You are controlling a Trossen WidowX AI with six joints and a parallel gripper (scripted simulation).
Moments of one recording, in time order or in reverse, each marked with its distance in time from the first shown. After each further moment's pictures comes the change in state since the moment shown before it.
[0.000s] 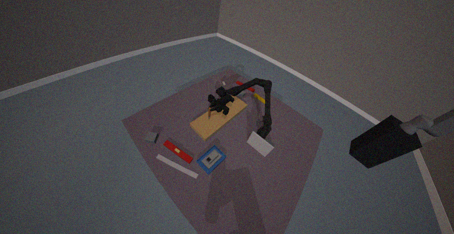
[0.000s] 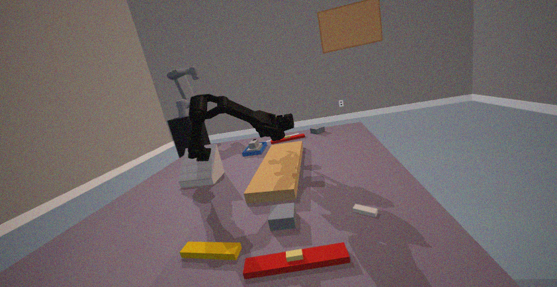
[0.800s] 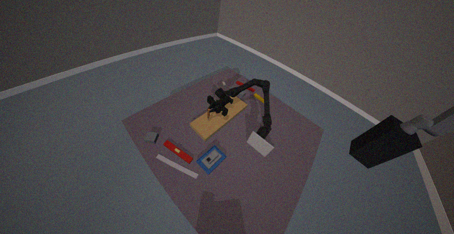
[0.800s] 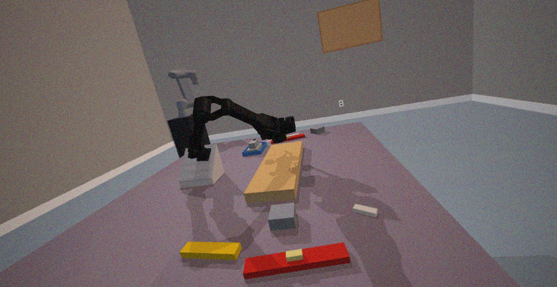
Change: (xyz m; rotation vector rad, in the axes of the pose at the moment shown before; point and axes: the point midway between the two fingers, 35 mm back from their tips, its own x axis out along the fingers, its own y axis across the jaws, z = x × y) arm 0.004 0.004 0.014 0.003 0.004 -0.002
